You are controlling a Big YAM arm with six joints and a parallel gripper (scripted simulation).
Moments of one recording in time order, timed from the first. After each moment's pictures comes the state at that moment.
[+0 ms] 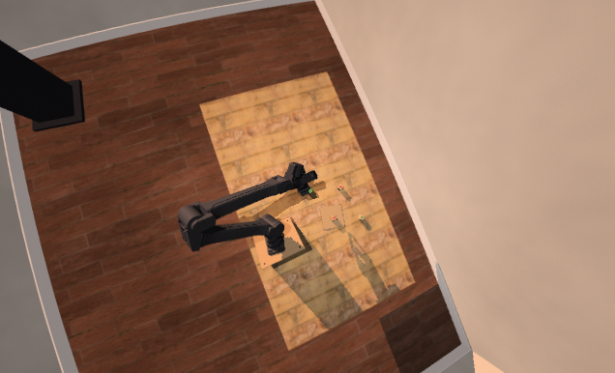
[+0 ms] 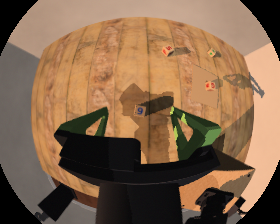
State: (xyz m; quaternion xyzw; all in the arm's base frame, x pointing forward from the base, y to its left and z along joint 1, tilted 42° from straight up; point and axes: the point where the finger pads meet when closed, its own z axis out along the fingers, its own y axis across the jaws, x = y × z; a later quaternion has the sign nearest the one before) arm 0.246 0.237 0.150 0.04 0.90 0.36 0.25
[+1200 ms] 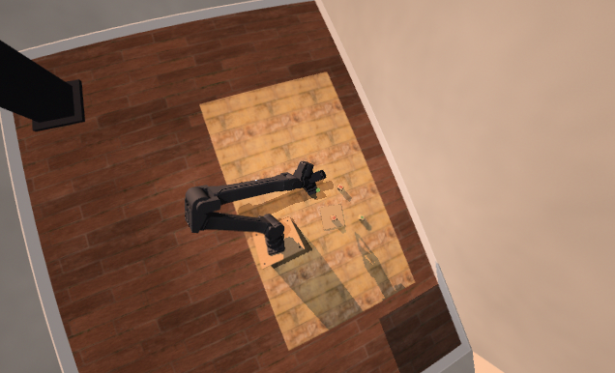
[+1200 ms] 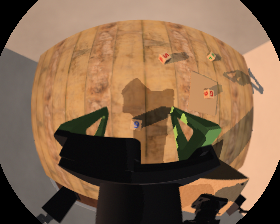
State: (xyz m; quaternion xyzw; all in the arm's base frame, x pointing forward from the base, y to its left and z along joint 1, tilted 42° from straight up) arm 0.286 0.233 0.143 0.04 0.90 0.36 0.24
